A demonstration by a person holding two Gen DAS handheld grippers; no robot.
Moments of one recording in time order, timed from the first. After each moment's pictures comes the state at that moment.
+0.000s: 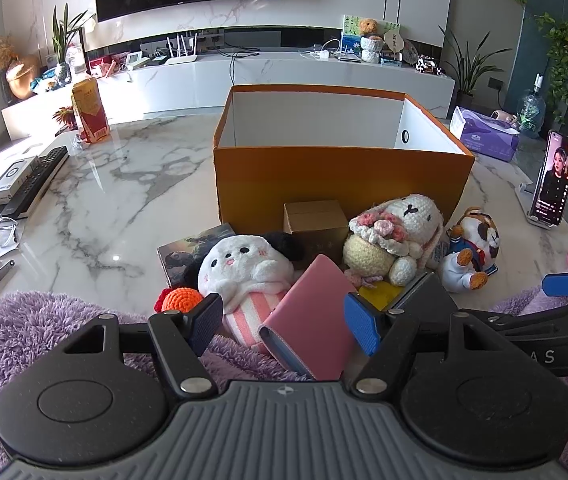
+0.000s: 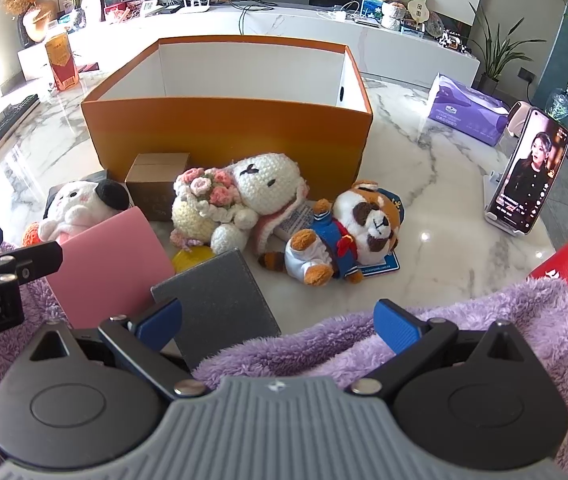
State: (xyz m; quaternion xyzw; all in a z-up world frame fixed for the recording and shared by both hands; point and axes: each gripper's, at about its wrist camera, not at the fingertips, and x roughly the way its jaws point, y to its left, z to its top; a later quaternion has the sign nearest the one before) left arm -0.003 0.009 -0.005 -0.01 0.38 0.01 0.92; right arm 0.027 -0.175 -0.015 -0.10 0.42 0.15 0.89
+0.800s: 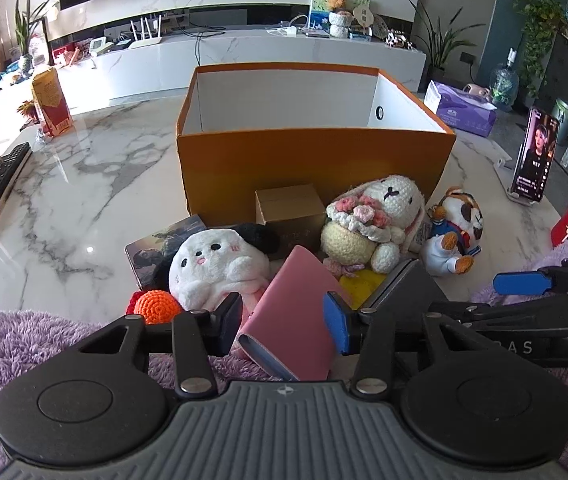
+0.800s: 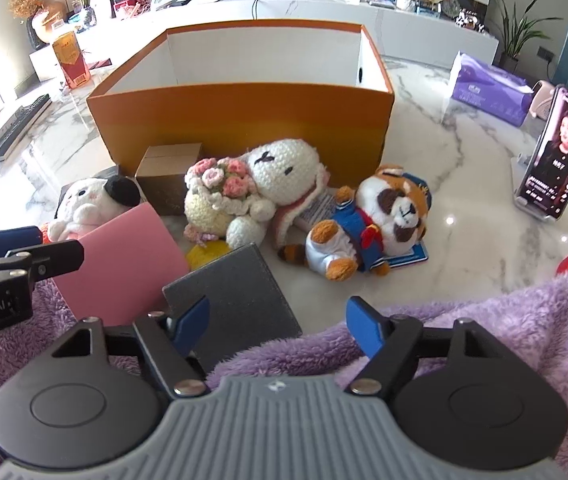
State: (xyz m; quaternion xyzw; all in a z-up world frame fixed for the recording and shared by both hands) left arm 0.021 0.011 -0.012 0.00 0.42 -0.04 0.91; right arm 0.042 -0.175 -0.027 -0.07 0.45 0.18 0.87
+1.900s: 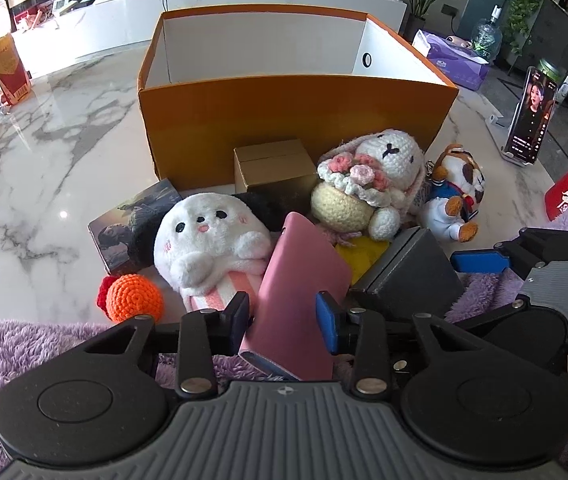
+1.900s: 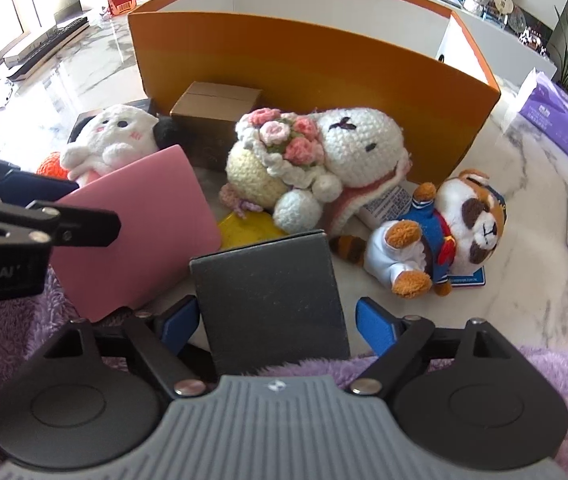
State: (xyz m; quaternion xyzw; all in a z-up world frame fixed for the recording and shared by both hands) left arm 0.054 0.018 -0.032 -0.01 0.50 -0.09 0.86; right arm 0.065 -0.138 -0.061 -0.16 0.48 0.24 0.83
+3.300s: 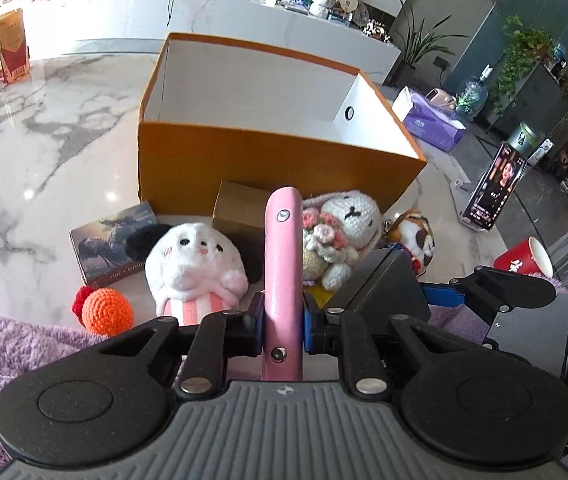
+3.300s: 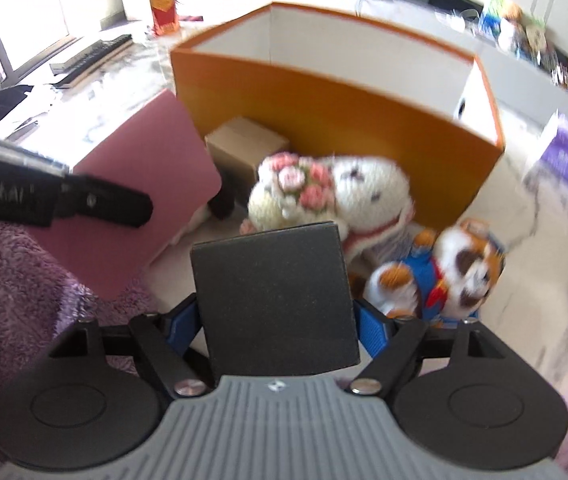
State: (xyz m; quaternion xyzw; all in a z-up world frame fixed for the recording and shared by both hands) left arm 0.057 0.030 0.006 -0.12 0.46 -0.11 0.87; right arm 0.062 -0.148 -0.027 -0.18 0.43 0.31 0.83
